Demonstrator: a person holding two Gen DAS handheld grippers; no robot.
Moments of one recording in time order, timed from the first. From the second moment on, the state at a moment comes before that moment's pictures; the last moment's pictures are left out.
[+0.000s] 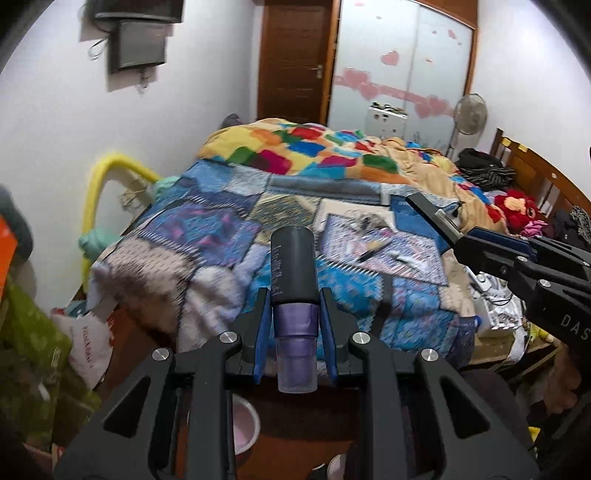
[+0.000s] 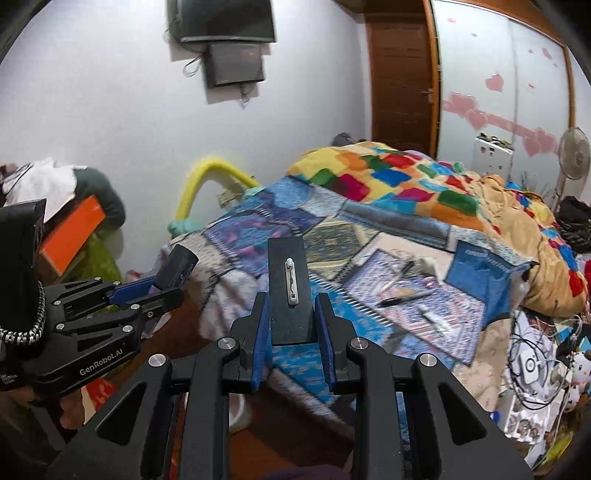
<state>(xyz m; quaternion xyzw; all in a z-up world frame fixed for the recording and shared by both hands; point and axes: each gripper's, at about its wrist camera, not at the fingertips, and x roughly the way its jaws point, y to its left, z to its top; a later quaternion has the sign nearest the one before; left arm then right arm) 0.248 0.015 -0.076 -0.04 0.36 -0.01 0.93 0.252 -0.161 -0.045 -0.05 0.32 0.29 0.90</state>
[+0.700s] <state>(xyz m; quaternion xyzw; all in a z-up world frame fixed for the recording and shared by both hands) 0.210 0.131 -0.228 -0.11 0.49 0.09 0.86 0.233 -0.016 -0.172 -0.13 0.45 0.38 0.80</state>
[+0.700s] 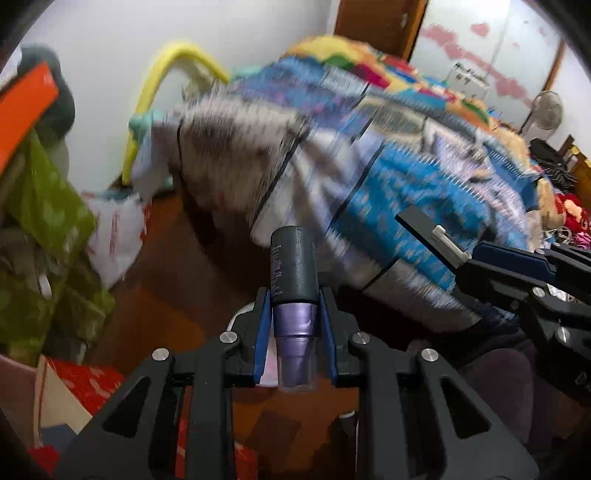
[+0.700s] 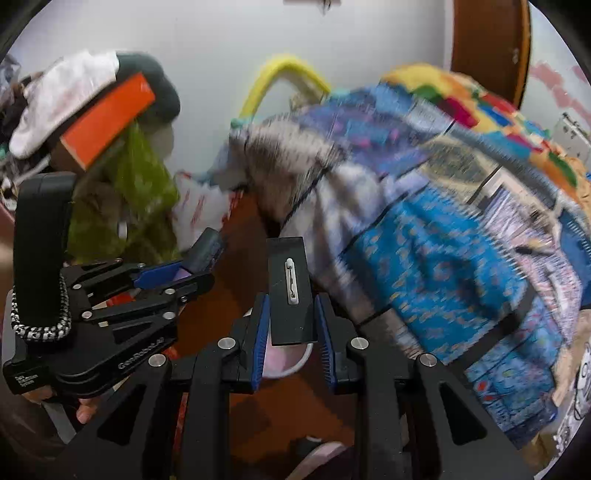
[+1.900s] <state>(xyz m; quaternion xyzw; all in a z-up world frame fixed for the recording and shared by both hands) 0.225 0.184 -0.333 -0.19 0.59 0.14 0.77 0.277 0.041 -0.300 -0.12 0.60 0.39 0.69</state>
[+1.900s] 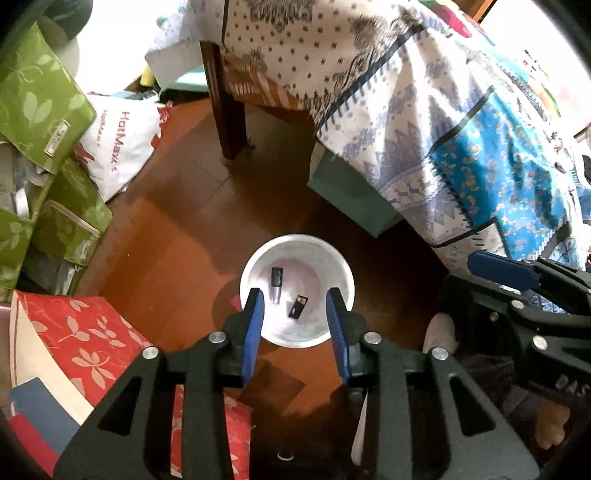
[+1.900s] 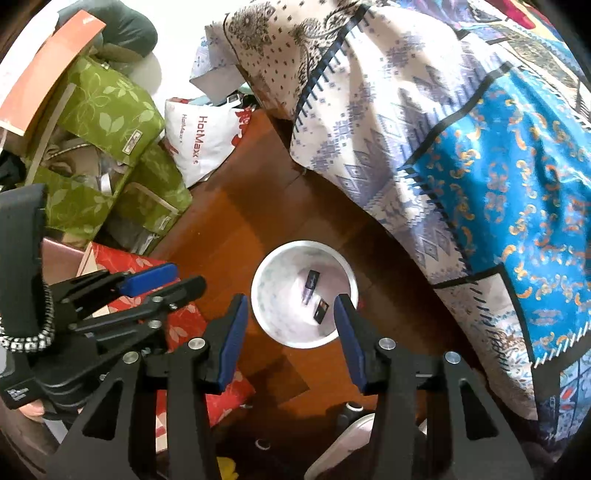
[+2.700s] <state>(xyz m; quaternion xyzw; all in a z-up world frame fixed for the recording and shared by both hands) 0.195 0.085 -0.139 -0.14 0.40 0.11 0.90 0.246 -0.100 -0.123 -0.07 0.39 0.35 0.85</state>
